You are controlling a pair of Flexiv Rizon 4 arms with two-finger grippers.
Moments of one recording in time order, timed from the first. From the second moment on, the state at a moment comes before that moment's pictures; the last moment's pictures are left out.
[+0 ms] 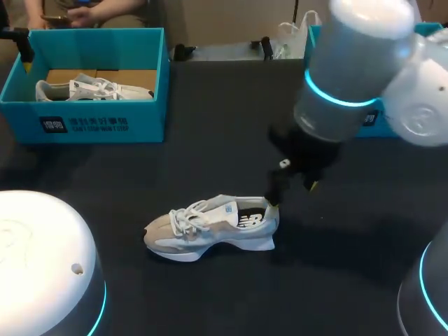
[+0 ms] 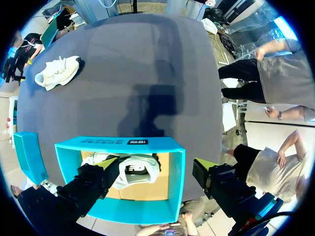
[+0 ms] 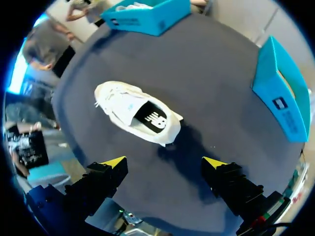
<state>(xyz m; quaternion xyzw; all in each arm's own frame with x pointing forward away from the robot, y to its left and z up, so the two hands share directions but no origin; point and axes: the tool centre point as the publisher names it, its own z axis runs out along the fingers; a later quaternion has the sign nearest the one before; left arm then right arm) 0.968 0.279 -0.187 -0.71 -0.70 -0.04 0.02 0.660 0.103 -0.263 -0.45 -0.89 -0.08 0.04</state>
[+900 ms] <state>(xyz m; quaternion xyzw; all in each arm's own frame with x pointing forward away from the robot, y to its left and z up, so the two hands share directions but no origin) 0.968 0.279 -0.187 -0.71 -0.70 -0.04 0.02 0.710 0.061 -0.265 -0.26 -0.88 -0.36 0.13</state>
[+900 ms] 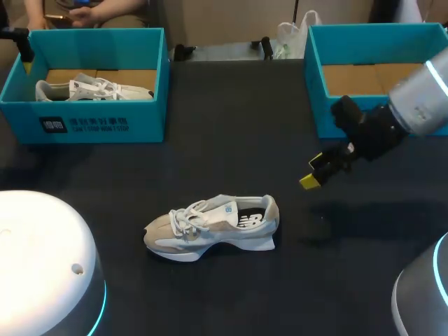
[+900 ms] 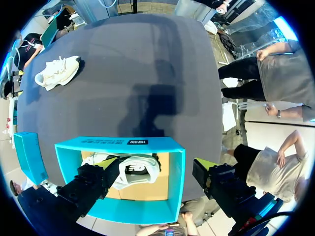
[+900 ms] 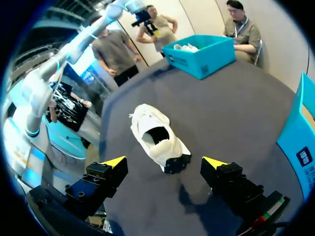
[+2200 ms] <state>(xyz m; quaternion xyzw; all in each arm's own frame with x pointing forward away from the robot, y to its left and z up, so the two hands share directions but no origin) 0.968 0.279 -0.187 -0.71 -0.70 -0.04 0.02 0.719 0.009 -0.324 -0.08 -0.82 -0.56 -0.04</state>
